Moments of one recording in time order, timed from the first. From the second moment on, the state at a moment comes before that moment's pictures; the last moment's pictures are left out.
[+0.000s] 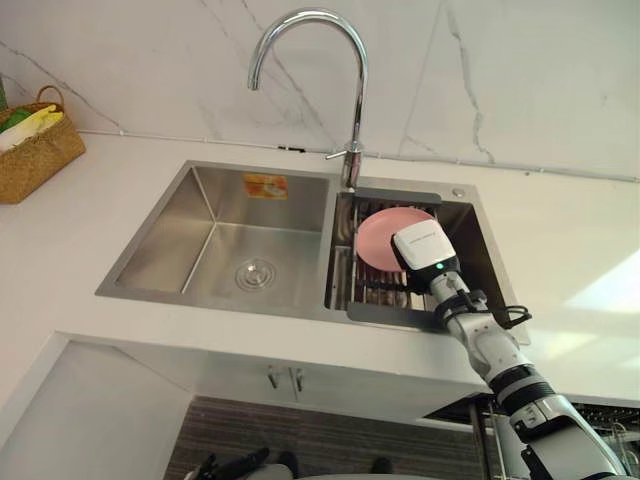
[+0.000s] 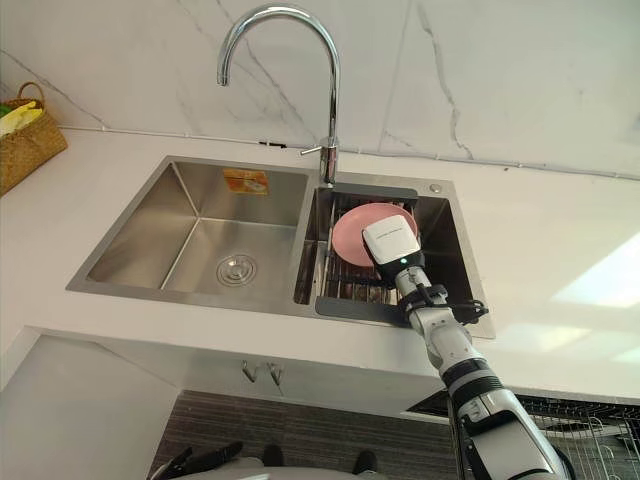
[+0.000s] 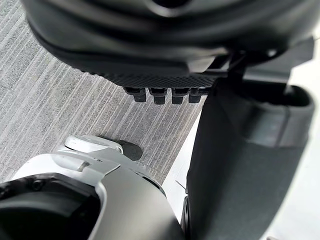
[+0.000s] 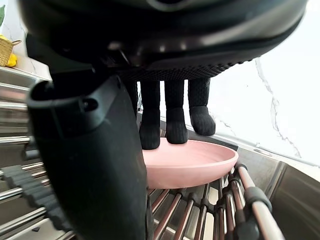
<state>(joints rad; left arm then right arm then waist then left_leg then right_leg) 0.24 0.12 0.19 0.88 -0.23 0.10 0.02 -0.38 -0.47 0.32 0.45 -1.33 0.01 -0.30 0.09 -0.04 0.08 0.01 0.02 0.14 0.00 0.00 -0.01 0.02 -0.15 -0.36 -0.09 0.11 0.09</state>
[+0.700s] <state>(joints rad) 0.25 0.12 0.19 0.88 -0.24 0.10 0.02 -0.38 -0.52 0.26 0.25 -1.08 -0.11 -0.20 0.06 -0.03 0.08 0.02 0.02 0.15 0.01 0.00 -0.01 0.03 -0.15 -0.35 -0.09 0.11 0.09</state>
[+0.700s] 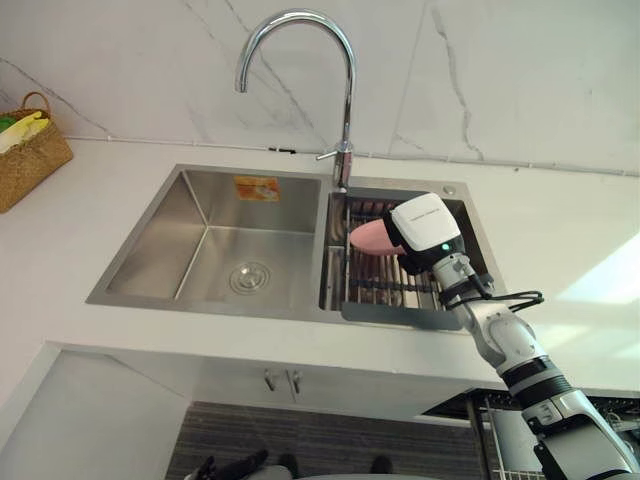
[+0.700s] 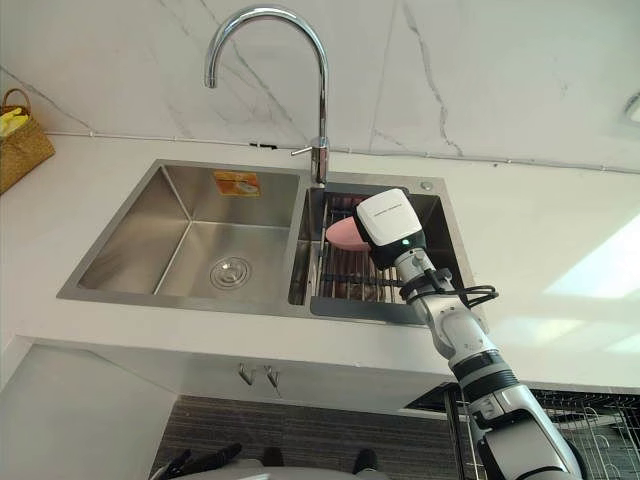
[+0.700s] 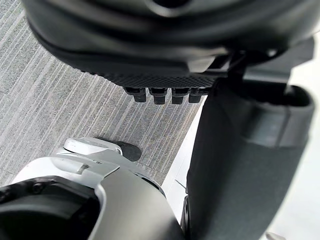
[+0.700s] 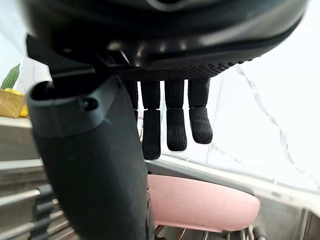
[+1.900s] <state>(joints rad) 0.25 0.13 0.19 0.81 -0.30 0.21 0.05 -0.17 -0.53 0.07 -0.13 -0.99 -0.22 0.08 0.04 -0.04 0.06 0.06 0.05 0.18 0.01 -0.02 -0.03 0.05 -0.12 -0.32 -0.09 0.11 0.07</state>
